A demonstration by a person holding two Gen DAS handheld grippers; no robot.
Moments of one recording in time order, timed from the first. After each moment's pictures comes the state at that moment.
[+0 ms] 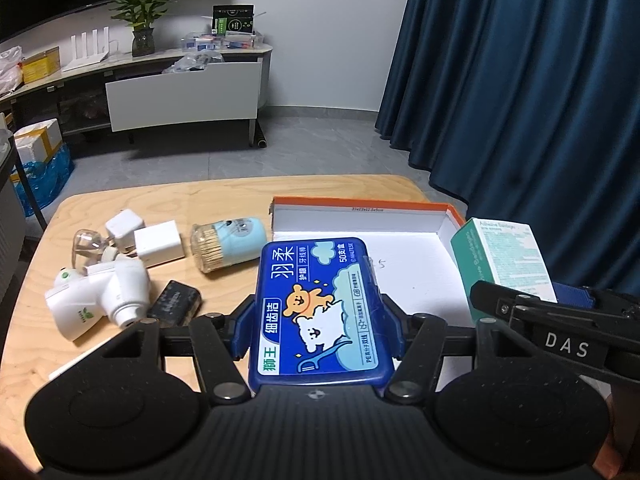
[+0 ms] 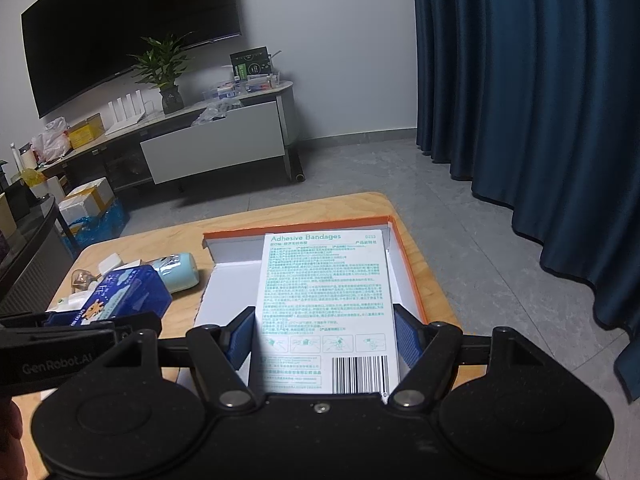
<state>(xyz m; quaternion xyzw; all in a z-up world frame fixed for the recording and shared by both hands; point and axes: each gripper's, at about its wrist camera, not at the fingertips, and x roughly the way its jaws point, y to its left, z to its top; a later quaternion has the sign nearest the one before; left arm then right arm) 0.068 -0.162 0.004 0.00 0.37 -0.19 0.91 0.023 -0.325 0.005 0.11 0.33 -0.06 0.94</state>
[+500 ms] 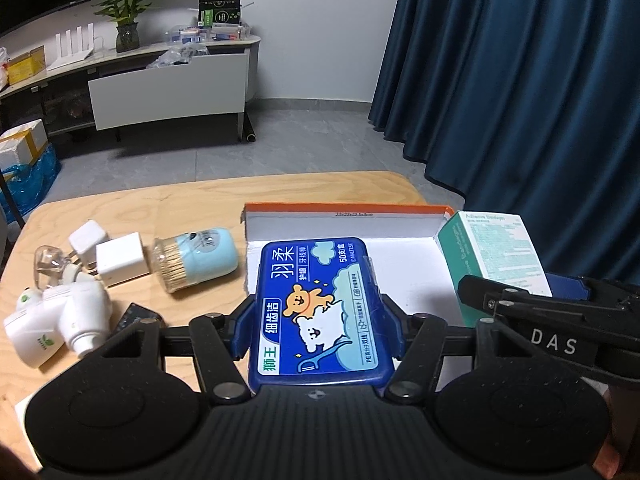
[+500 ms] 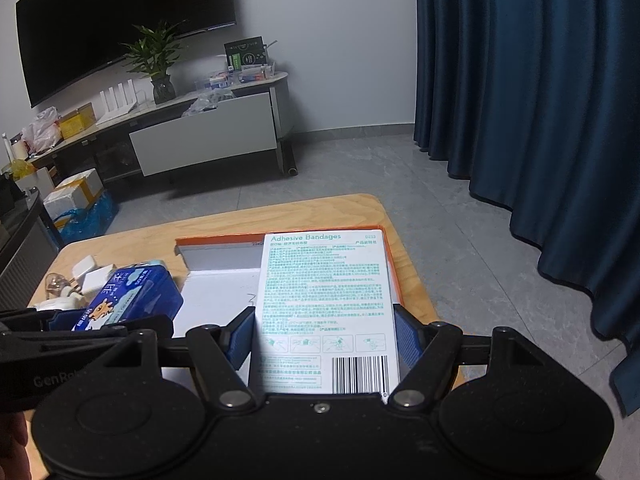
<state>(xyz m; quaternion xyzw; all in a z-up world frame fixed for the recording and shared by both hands) 0.100 -0.194 -0.007 0.01 0.38 -0.20 0.90 0.062 -0.346 -0.007 0.10 0.34 -0.06 0.93</state>
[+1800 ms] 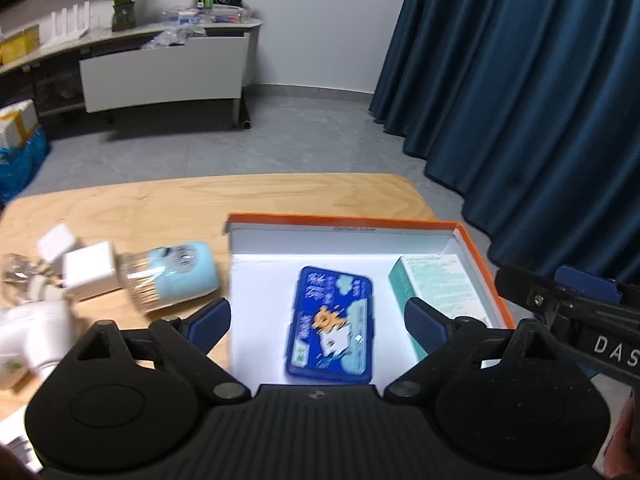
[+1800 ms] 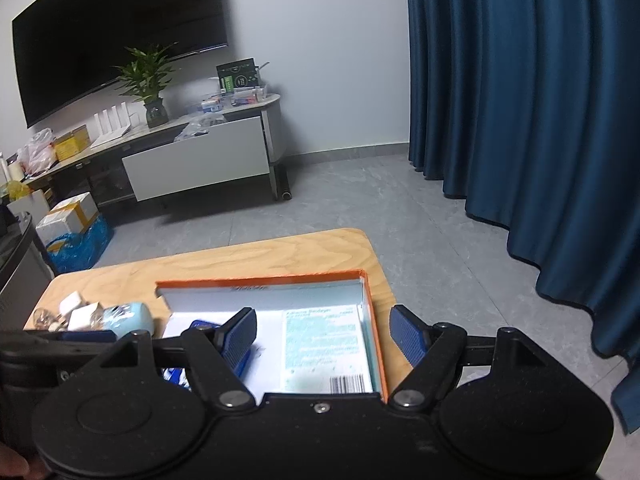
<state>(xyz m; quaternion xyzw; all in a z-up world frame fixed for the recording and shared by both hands) 0.122 -0.204 0.001 -0.01 0.40 -0.19 0.90 0.070 -0.364 0.007 0.11 0.31 -0.07 0.94</state>
